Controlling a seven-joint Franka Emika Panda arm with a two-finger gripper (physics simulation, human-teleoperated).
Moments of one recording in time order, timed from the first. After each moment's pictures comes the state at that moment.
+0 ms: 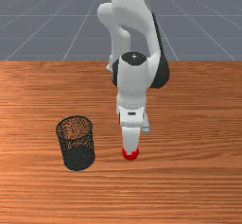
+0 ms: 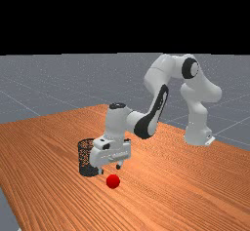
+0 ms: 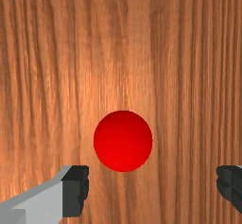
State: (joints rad) arm 0.07 0.77 -0.03 -1.59 -0.03 2.49 -0.71
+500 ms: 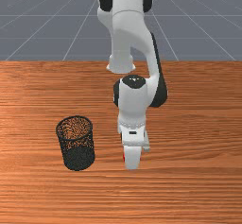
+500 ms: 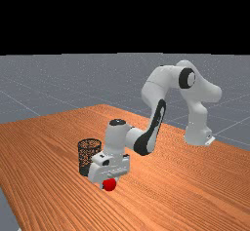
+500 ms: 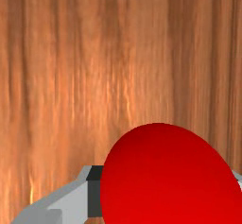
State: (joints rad) arm 0.07 0.93 -0.03 -1.51 -0.03 2.62 -0.71
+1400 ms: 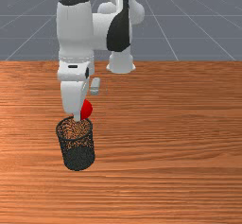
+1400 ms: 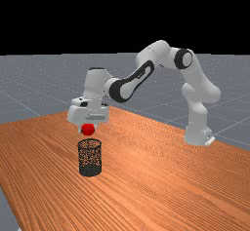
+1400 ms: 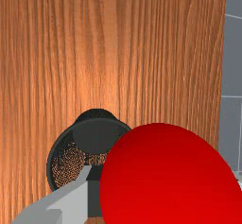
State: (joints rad) arm -0.13 0.61 -0.04 -1.50 0.03 2.33 -0.98
